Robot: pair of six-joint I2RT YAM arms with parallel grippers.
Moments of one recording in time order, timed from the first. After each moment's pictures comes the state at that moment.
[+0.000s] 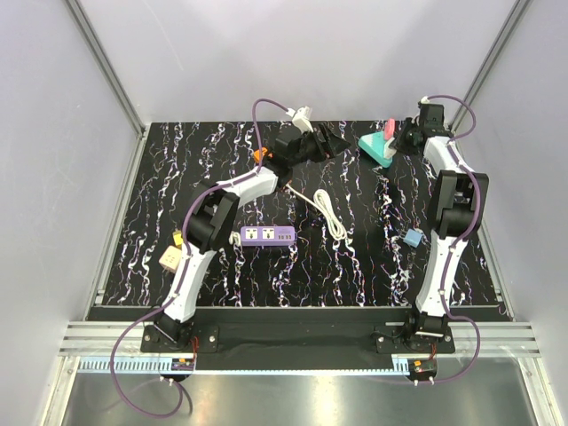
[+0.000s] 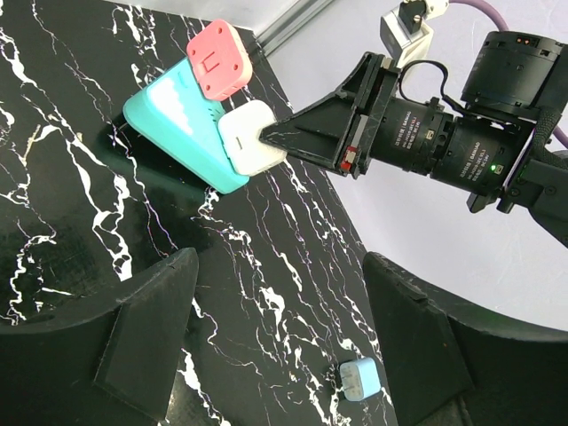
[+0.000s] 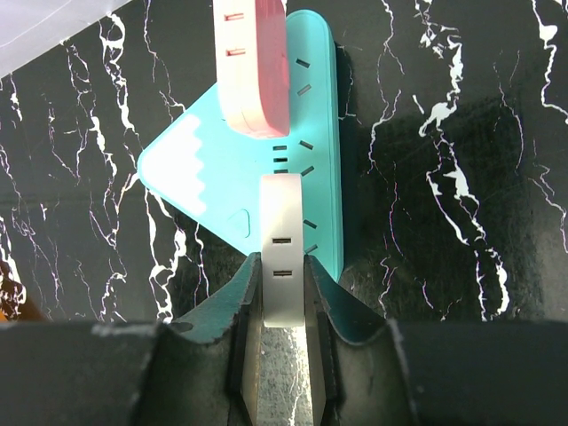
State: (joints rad) left arm -0.58 2.33 1.79 0.46 0.32 -0.83; right arm -0.11 2.27 1.89 -0.35 -0.20 0.34
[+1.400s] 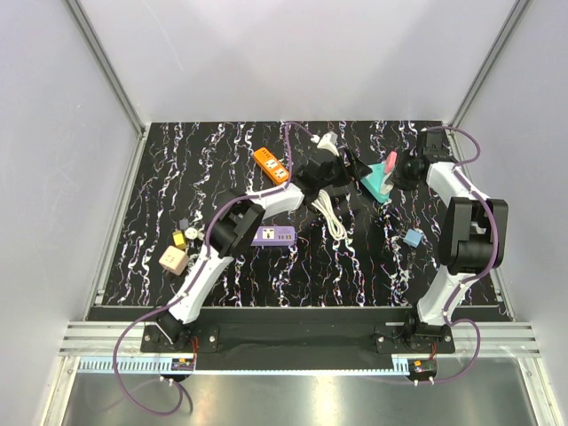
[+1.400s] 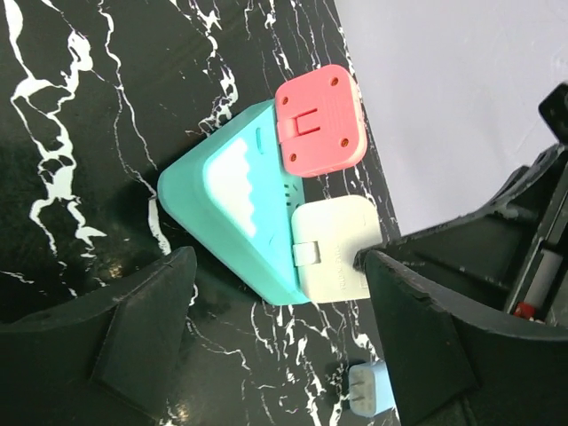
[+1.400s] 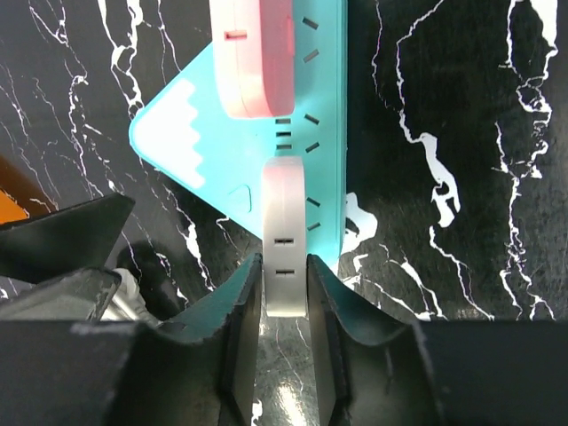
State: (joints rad) left arm -0.73 2.48 1.89 0.34 0.13 -0.92; right arm -0.07 1.83 1.34 -0.42 -0.17 0.43
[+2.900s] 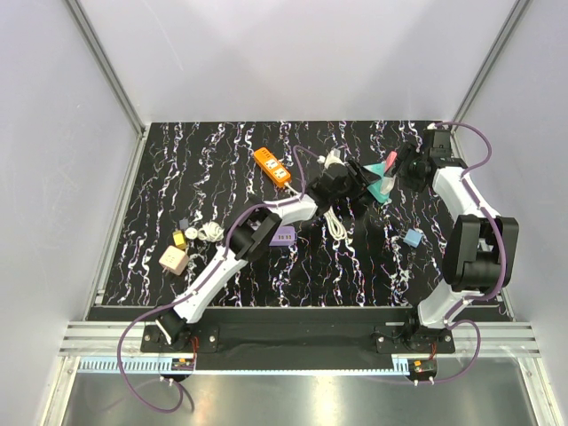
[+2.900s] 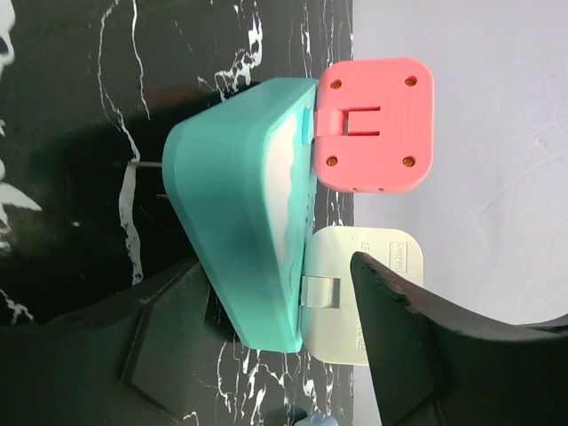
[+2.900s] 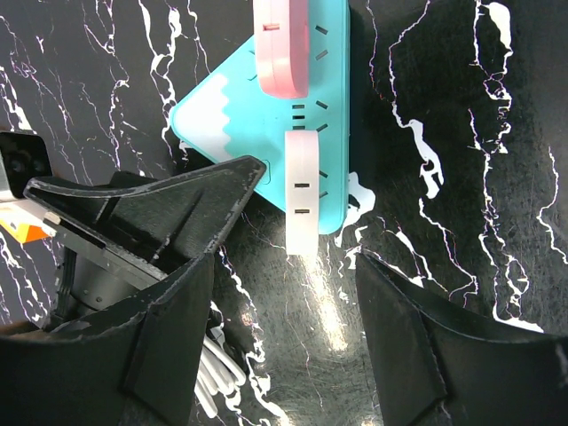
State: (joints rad) left arm -0.79 2.71 2.10 0.35 0.05 -1.29; right arm -0.07 1.68 1.28 -0.44 -0.14 0.44
